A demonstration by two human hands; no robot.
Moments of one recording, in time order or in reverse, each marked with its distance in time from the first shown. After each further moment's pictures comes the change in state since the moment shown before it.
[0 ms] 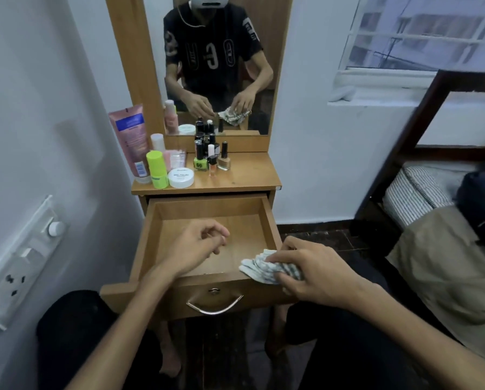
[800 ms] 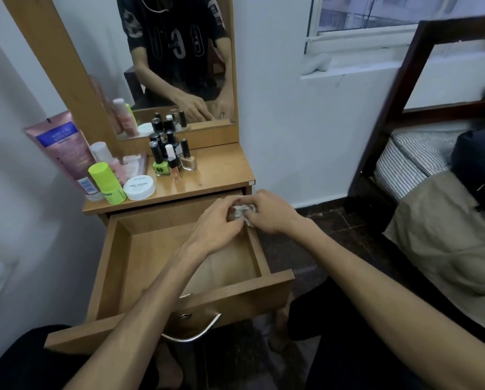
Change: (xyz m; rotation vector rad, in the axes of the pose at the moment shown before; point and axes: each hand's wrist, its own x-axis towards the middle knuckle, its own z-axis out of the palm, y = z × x) left_hand 0.095 0.041 0.075 0.357 -0.059 0.050; right_hand 0.146 0.083 0.025 0.233 0.036 0.171
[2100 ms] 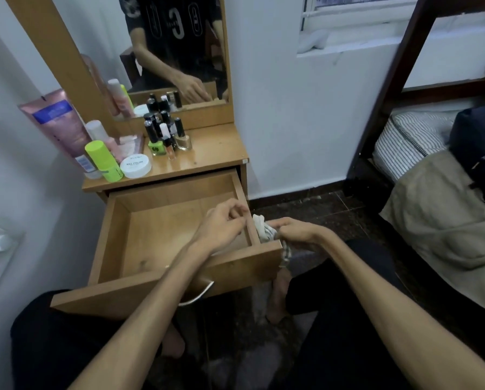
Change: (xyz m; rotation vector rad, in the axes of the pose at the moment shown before) left_hand -0.029 -0.005 0.042 -0.163 -0.045 -0.052; right_hand -0.071 0.072 0.038 0.682 -0.457 0.293
